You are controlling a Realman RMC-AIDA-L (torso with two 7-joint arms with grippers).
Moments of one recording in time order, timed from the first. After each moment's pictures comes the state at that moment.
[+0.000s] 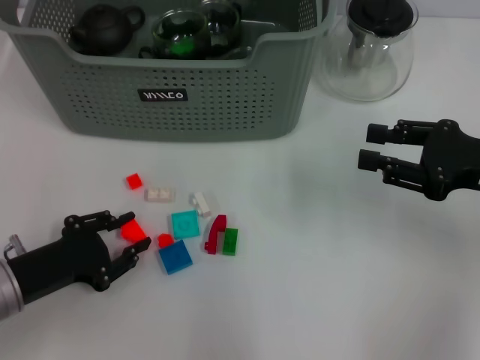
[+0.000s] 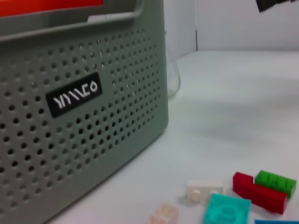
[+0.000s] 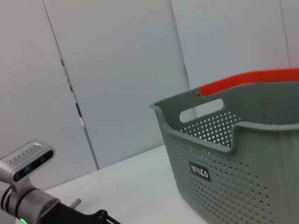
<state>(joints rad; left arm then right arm) -0.24 -2.17 0.32 0.51 2.19 1.48 -0.61 0.41 2.05 -0.78 -0.66 -1.82 -1.68 1.32</state>
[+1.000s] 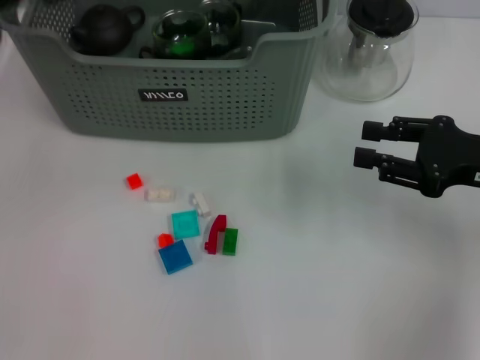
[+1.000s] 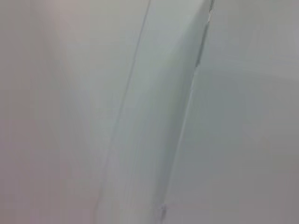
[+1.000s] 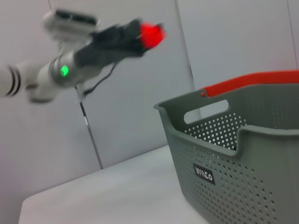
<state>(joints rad) -0.70 -2.04 0.12 0.80 2.00 1.91 -1.60 0.42 2.05 -0.79 -0.66 -1.82 -1.68 1.32</state>
